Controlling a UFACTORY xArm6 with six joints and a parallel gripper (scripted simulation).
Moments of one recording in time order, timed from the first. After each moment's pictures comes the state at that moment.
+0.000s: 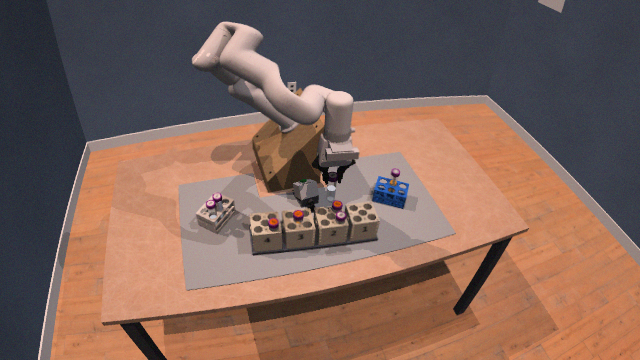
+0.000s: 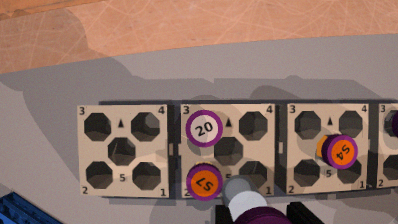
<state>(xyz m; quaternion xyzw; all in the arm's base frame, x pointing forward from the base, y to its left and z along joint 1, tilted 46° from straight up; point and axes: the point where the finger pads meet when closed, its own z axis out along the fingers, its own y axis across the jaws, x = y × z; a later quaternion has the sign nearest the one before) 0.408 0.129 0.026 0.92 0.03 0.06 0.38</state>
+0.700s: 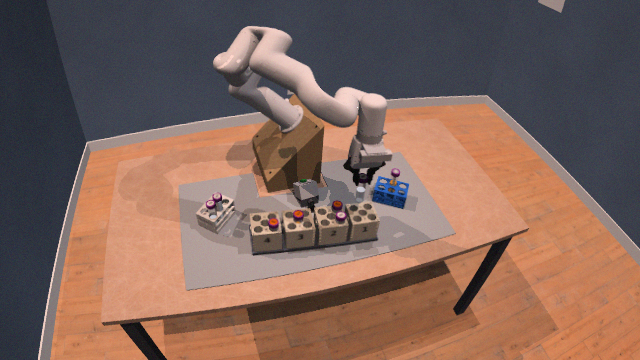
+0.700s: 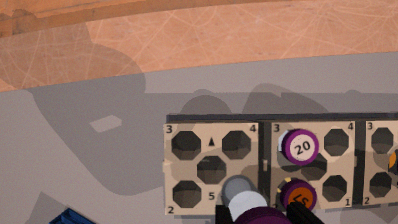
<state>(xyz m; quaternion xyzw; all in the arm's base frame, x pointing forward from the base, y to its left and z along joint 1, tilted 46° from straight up) 0.425 0.196 -0.038 0.92 0.04 0.07 0.38</state>
